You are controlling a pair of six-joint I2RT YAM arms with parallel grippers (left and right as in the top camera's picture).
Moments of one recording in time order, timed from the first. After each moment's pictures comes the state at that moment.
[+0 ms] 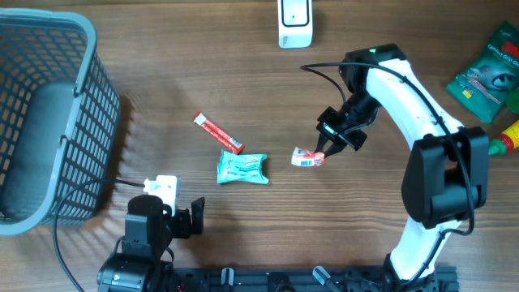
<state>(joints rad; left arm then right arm) -0.16 0.33 0.27 -0.78 0.02 -0.13 0.23 1.99 1.56 -1.53 -0.59 0.76</state>
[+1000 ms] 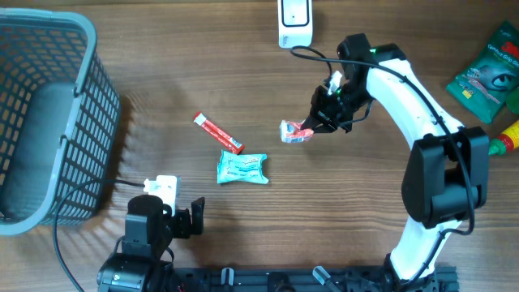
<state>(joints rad) -0.16 0.33 0.27 -0.78 0.02 -0.13 0.22 1.99 1.56 -1.19 -0.65 0.50</state>
